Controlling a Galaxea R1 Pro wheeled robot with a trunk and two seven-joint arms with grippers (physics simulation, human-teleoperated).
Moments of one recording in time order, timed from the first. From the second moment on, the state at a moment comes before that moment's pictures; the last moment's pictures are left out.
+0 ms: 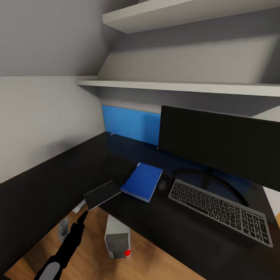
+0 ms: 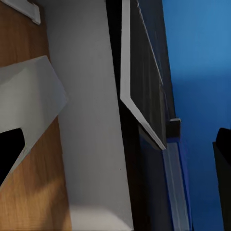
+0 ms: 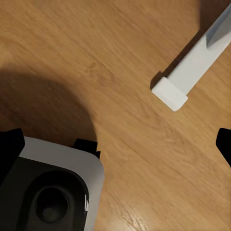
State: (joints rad) left arm -0.16 0.08 0.07 -1.02 1.31 0.09 -0.30; right arm 0.15 -0.20 0.20 -0.57 -0.08 -0.23 0.05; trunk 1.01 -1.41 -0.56
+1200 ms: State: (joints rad) left arm -0.18 0.07 0.07 -0.98 1.30 0.08 -0.31; right arm 0.15 -0.20 0.20 -0.57 -0.08 -0.23 0.05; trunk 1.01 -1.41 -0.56
